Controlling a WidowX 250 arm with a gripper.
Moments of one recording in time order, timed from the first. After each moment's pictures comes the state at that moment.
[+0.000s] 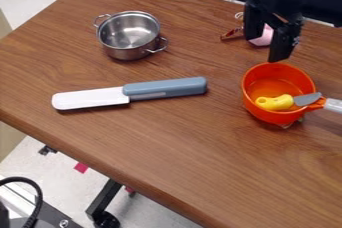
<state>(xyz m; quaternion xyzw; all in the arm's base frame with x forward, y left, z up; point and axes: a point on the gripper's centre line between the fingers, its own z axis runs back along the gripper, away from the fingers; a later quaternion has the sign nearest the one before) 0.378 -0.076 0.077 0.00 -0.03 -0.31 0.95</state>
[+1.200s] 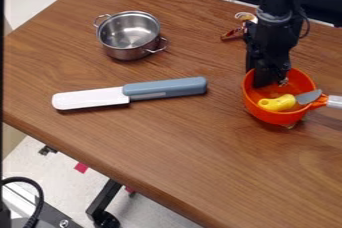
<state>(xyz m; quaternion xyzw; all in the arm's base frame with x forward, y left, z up) 0.363 -0.076 0.028 0.00 -0.03 -0.35 0.94</state>
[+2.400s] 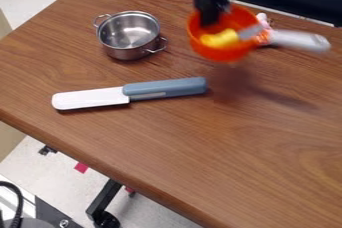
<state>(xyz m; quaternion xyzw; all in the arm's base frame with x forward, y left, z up) 0.378 0.044 0.103 -0.01 -0.04 -0.26 0.96</state>
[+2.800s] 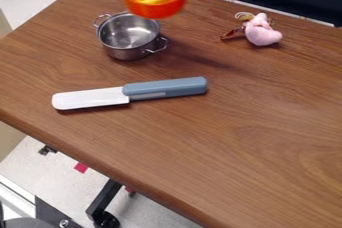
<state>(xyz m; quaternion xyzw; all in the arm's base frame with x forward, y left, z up) 0.376 0.141 0.122 0.00 -0.05 -0.18 0.98</state>
